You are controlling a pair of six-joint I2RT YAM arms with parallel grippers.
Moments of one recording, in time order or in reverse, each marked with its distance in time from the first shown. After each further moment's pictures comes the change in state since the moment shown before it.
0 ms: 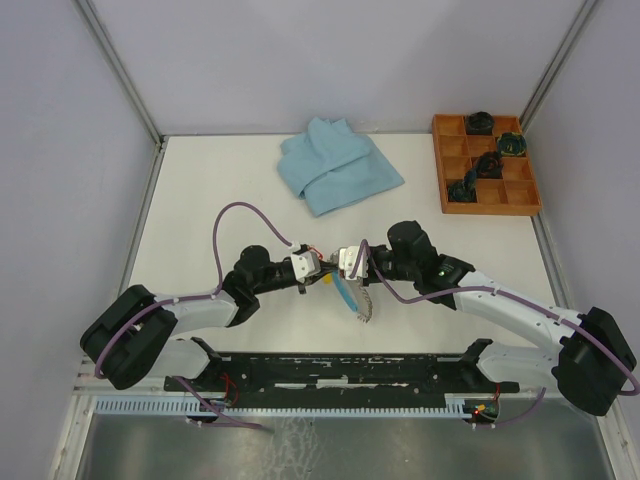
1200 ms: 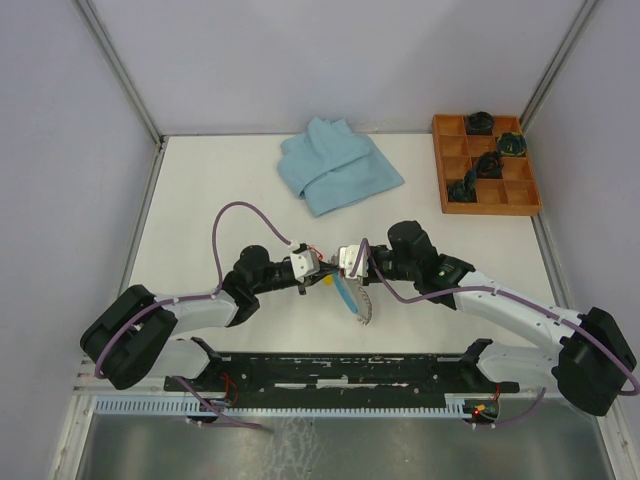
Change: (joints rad) left arm 0.000 0.000 0.000 0.007 0.022 -0.037; right arm 0.000 0.000 0.000 0.000 -0.003 0.019
